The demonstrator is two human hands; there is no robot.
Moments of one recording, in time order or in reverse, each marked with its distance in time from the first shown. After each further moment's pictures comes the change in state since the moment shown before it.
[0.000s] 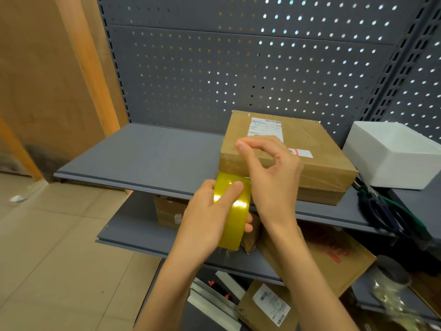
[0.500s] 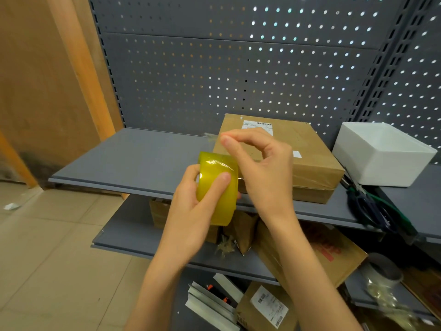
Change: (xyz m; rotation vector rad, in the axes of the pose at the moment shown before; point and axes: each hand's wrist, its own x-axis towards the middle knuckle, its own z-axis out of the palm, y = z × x) left_hand -0.008 0.008 -0.003 0.029 0.063 0.287; right_hand 0.009 -0.021 -0.011 0.117 -0.137 0.022
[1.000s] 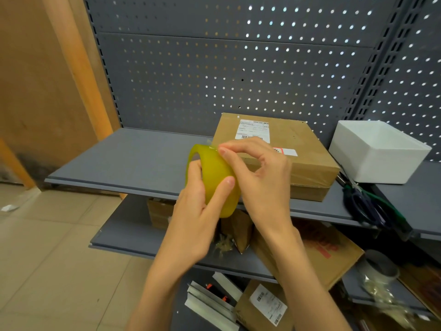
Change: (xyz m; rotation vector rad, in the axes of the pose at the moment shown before) left_hand -0.003 -0.001 0.008 0.206 -0.022 0.200; right_hand -0.015 -0.003 -0.004 -0.153 0.003 -0.068
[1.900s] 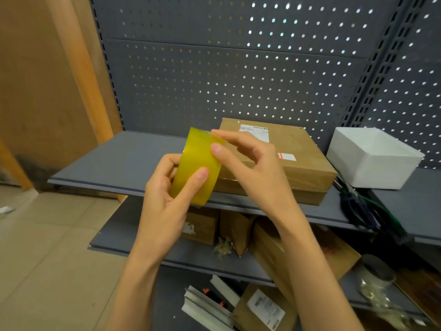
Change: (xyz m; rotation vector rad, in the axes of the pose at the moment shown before) left_hand 0.004 -0.002 -0.031 -0.226 0.089 0.075; right_hand 0.018 0.000 -0.005 0.142 -0.295 0.160
